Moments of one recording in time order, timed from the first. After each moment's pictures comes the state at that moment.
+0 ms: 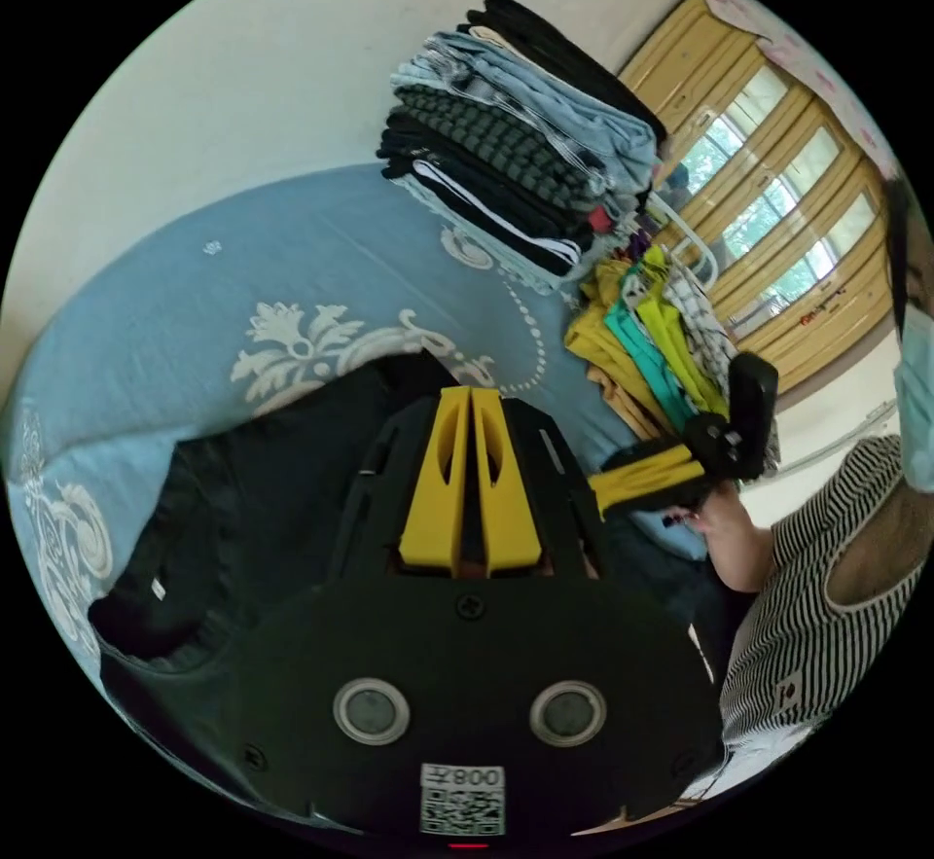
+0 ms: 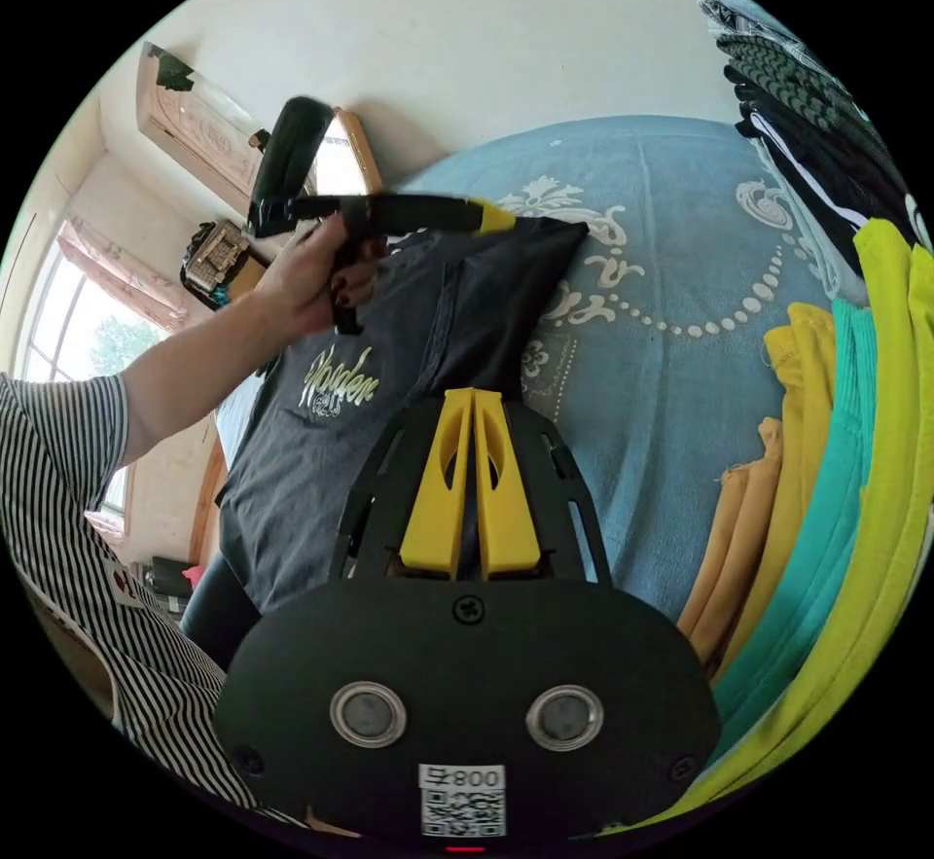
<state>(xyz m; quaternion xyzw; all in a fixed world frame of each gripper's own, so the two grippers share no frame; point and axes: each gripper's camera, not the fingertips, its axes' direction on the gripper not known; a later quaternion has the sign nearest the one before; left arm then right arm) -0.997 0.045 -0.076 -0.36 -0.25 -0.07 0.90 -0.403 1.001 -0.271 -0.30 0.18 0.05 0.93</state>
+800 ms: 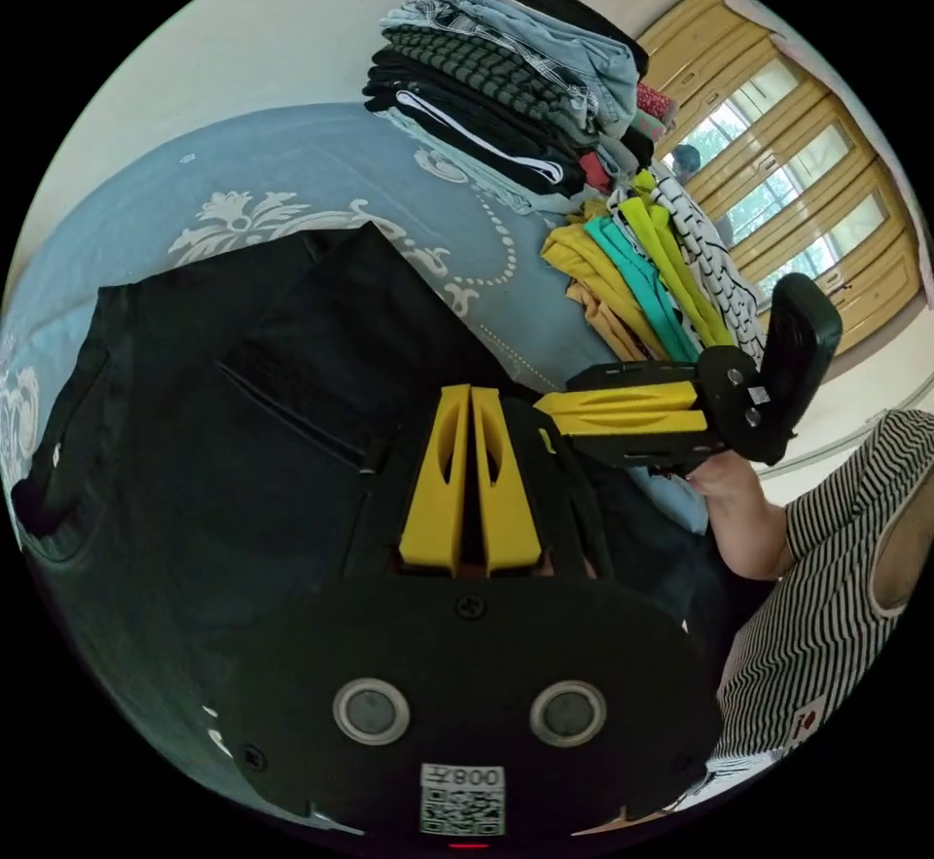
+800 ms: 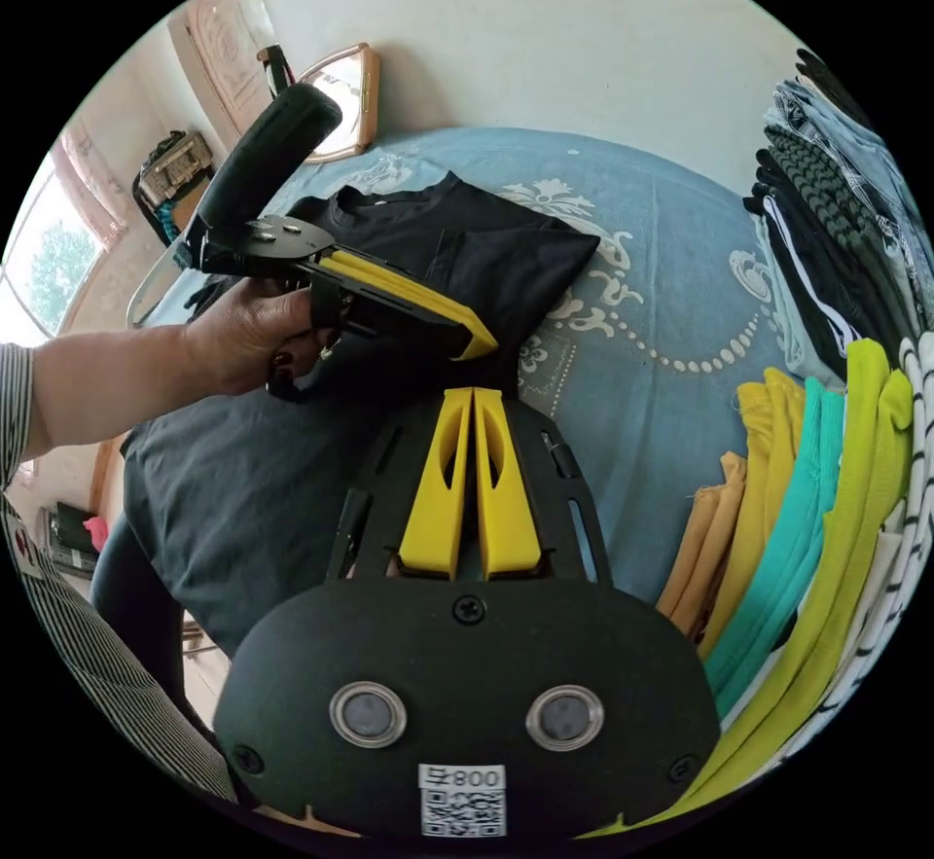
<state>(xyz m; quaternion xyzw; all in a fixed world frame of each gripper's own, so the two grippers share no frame) -0.819 0.094 -0.236 -0.38 -0.25 -0.11 0.88 -0.517 0.980 -0.167 -0.35 0.29 -0.08 0.89</state>
